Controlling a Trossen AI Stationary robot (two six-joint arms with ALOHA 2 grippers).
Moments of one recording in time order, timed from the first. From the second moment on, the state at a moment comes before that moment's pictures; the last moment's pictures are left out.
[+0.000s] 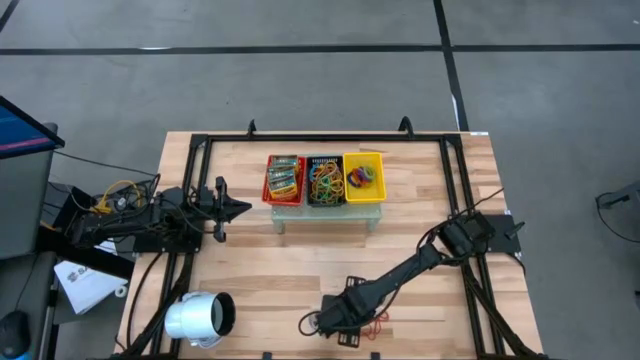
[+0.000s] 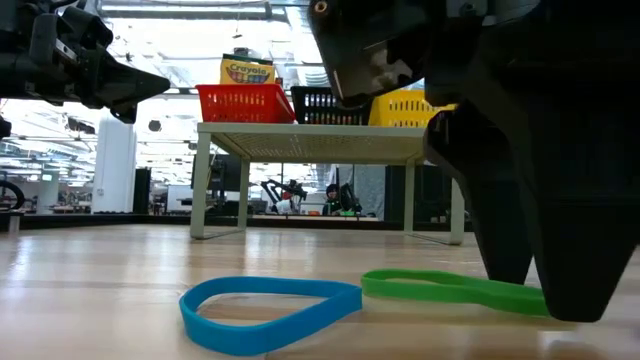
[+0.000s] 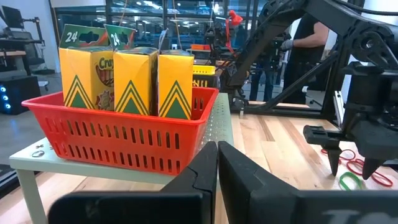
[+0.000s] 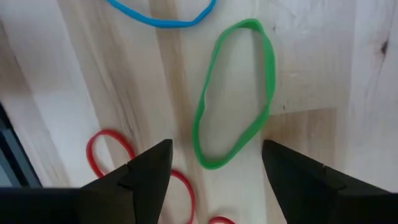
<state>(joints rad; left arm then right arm) 0.14 0.00 0.01 0.03 0.00 -0.03 0.54 2.32 1.82 -0.99 -0.05 0.71</state>
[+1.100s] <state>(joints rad) 0.14 0.00 0.01 0.03 0.00 -0.03 0.60 2.20 1.80 -1.04 0.09 0.67</state>
